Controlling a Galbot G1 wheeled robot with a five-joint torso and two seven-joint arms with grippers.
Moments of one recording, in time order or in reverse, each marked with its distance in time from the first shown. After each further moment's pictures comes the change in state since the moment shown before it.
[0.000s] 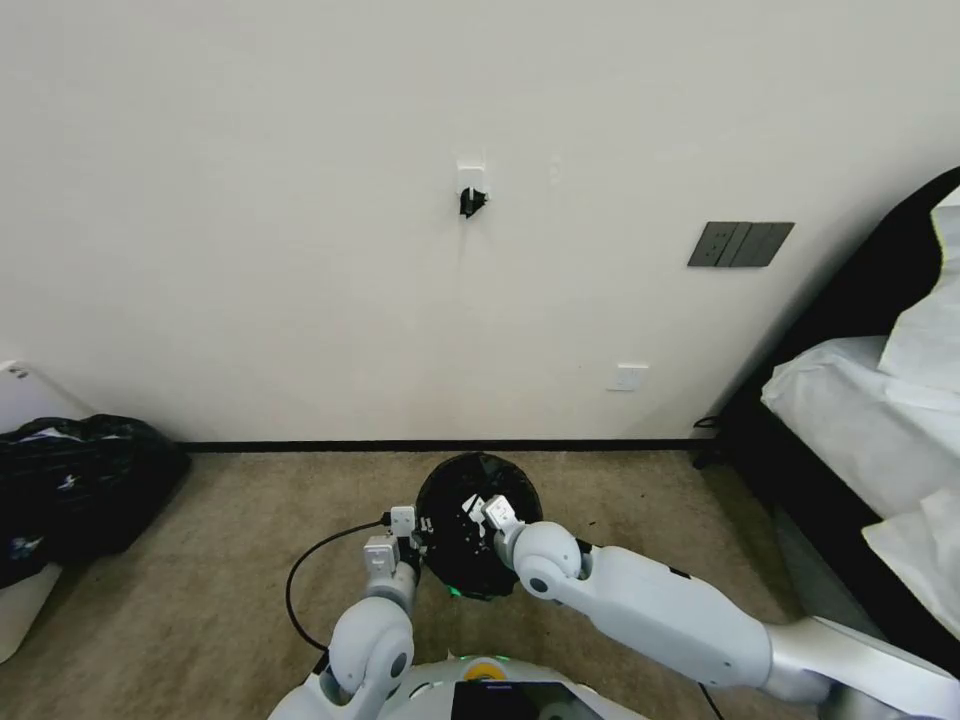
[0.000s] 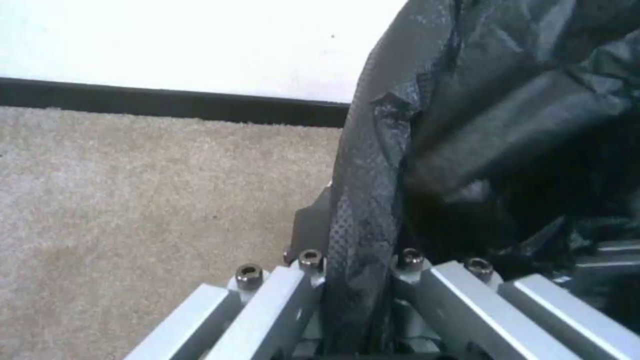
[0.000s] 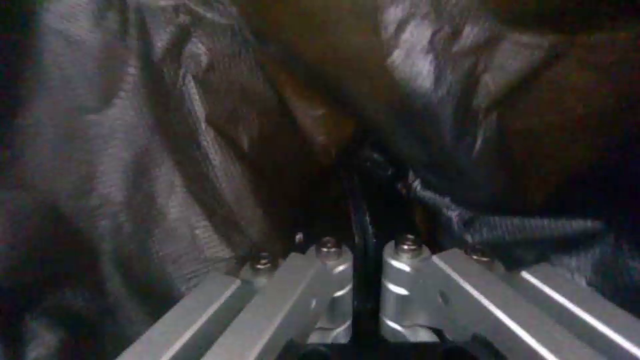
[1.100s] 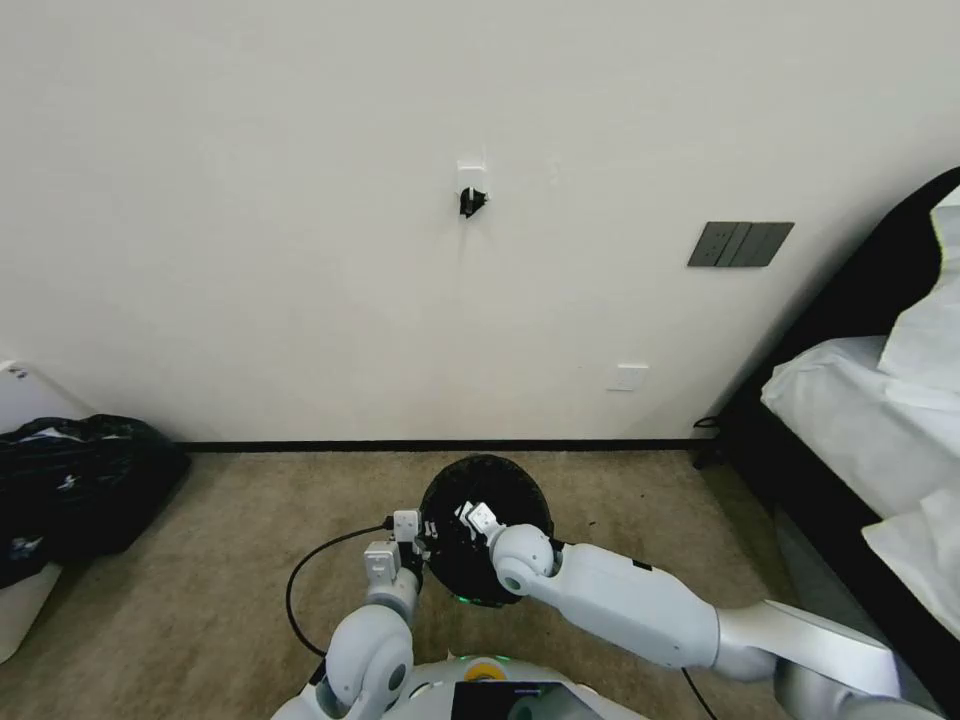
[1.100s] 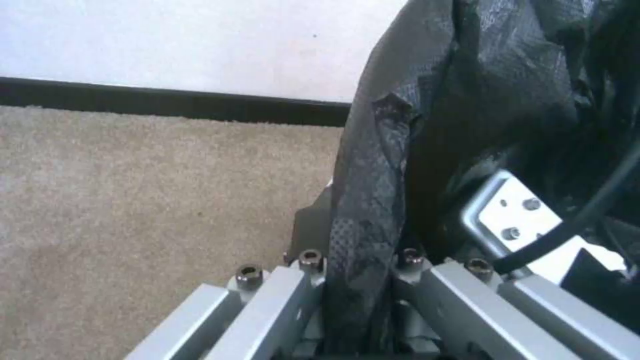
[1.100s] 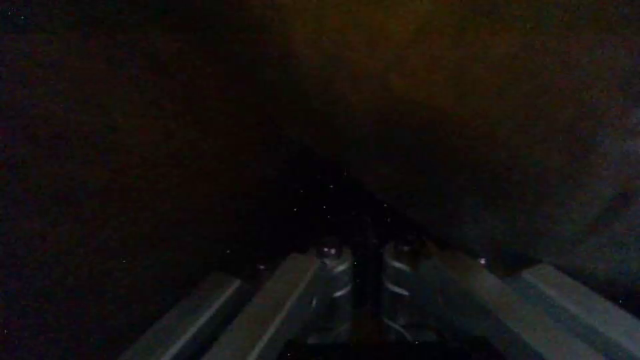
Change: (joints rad) left arm 0.032 0.010 0.005 -0.036 -0.003 -0.004 0.019; right arm 0.047 0.093 -0.083 -0.176 -0.074 0.001 -0.004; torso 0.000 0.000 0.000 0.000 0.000
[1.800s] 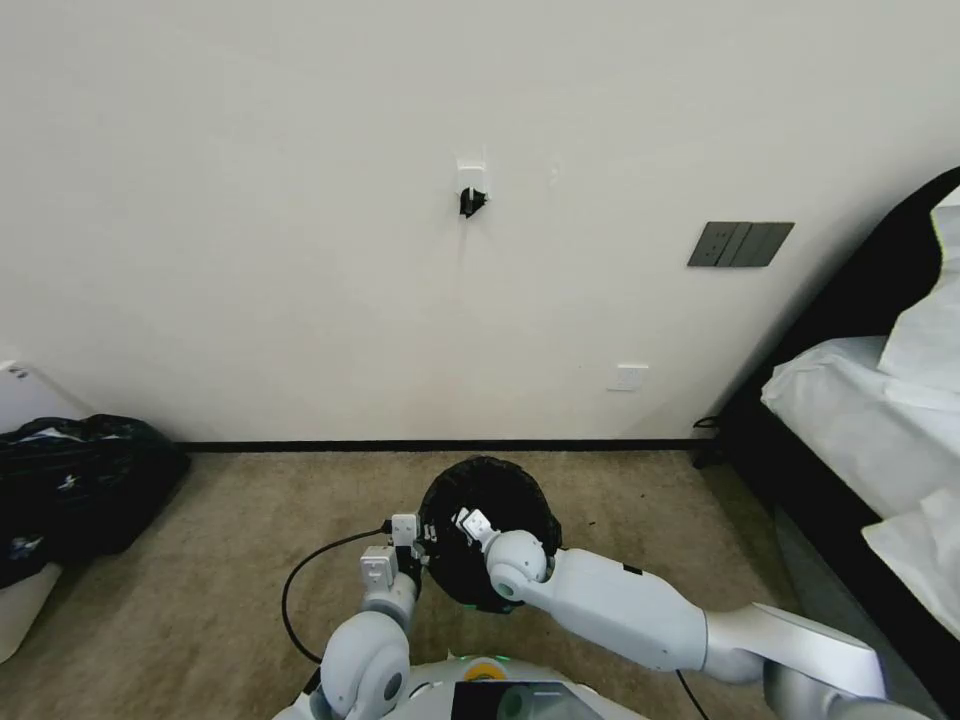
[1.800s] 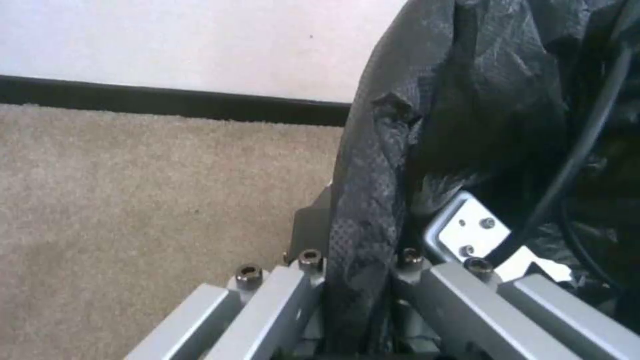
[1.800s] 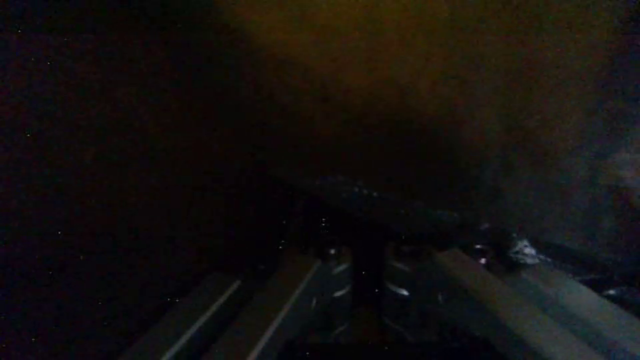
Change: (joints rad) left arm 0.025 0.008 -0.007 -0.019 -0.001 -0.010 0.010; right arm -0.016 0.026 -0.009 -0.031 -0.028 0.000 -0.002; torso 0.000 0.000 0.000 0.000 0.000
